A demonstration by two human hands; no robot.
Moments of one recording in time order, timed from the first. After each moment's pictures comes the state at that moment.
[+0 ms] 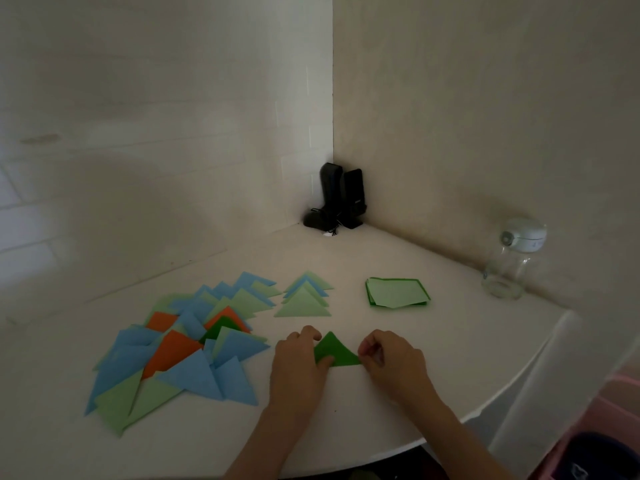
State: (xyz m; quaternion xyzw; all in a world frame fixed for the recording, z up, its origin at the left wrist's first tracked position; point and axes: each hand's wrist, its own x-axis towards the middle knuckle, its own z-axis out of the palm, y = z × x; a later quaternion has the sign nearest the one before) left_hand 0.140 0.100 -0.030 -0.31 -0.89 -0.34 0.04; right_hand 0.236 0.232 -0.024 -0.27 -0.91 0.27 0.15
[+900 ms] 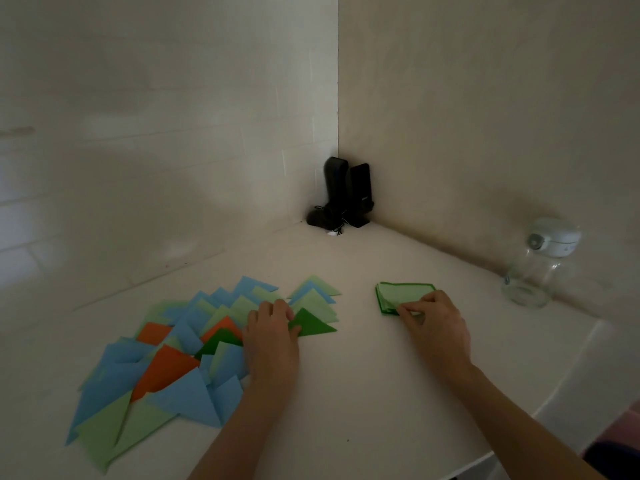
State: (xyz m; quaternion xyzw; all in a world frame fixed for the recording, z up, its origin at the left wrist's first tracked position) left_hand 0.066 0.108 -0.029 -0.26 -0.89 -0.31 0.20; right_hand 0.204 0.309 -0.020 -0.37 -0.86 0.20 0.29
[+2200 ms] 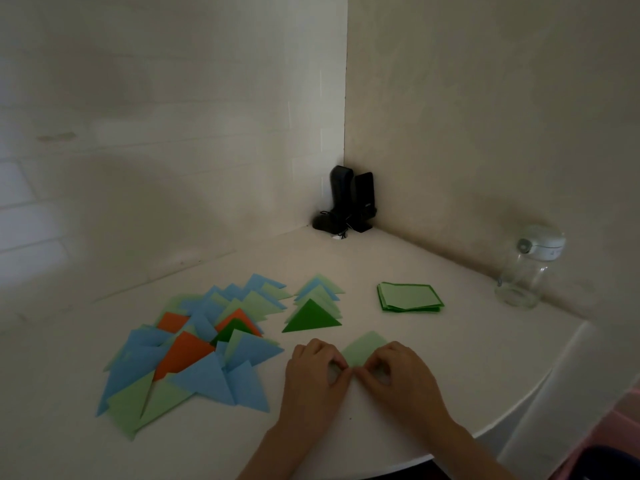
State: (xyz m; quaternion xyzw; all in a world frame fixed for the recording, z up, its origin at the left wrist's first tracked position) left_hand 0.133 0.093 -0.056 -0.42 -0.81 -0.40 0.11; right_hand 0.234 0.226 -0.047 -0.19 -0.91 0.25 0.26
